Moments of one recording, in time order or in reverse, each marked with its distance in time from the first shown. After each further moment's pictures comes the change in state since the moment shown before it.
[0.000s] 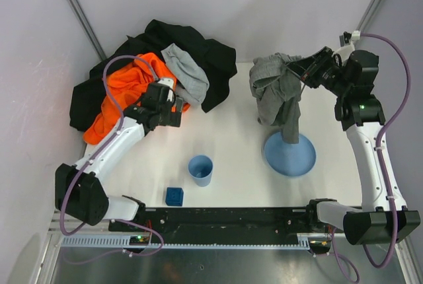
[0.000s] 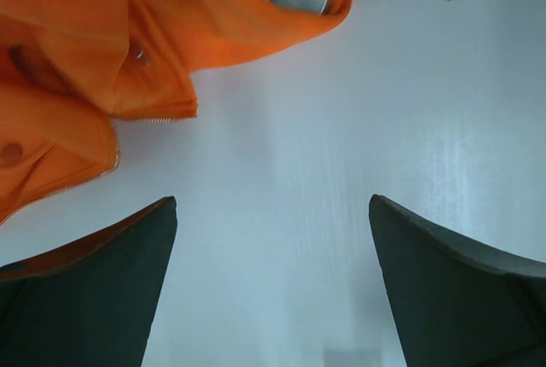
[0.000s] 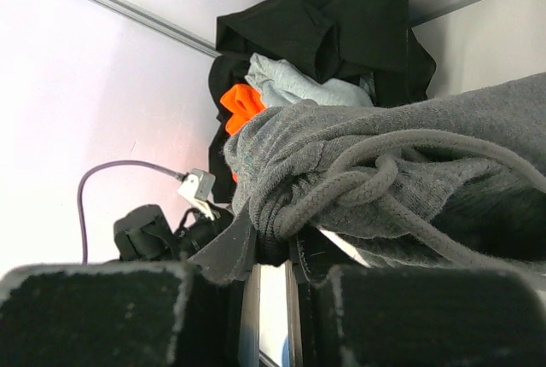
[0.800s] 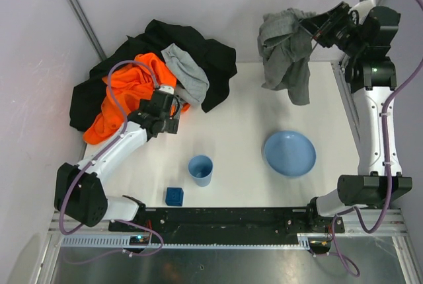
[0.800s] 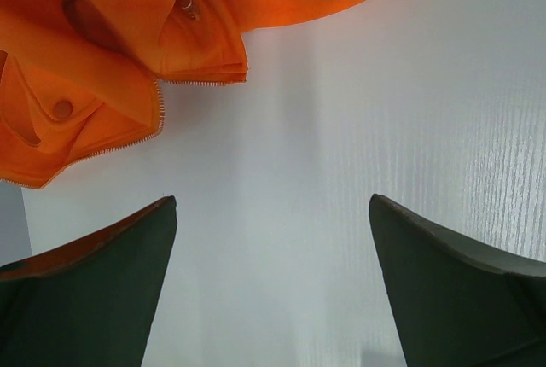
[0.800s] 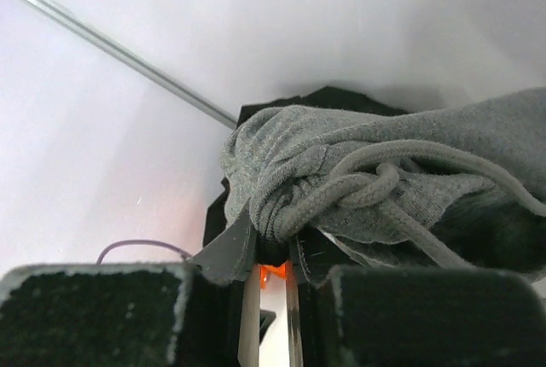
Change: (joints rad) left arm -0.050 -0.007 -0.094 -0.011 -0.195 0.008; right arm -0.056 0.301 0.487 -0.047 -0.015 -0.058
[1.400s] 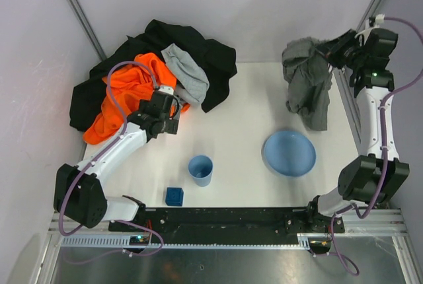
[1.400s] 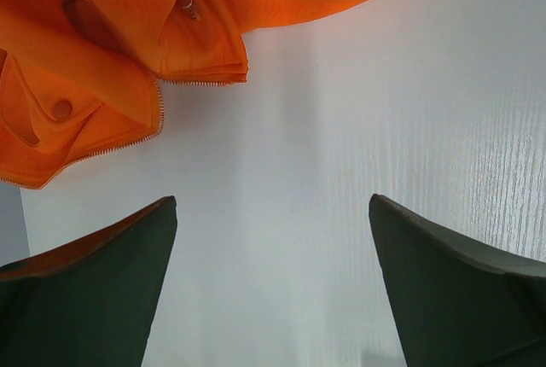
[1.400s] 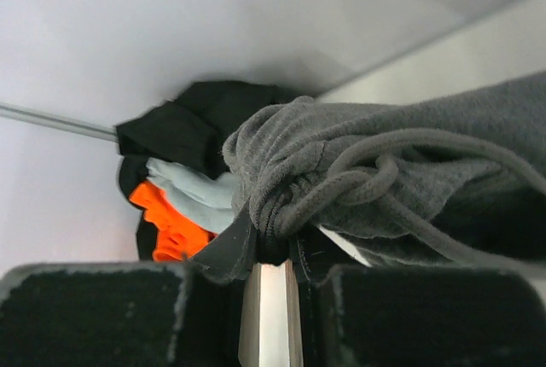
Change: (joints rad) left arm 0.000 -0.011 -0.015 0.013 -0.006 -0.001; right arm -0.190 0.031 -0.216 0.035 -0.002 -0.045
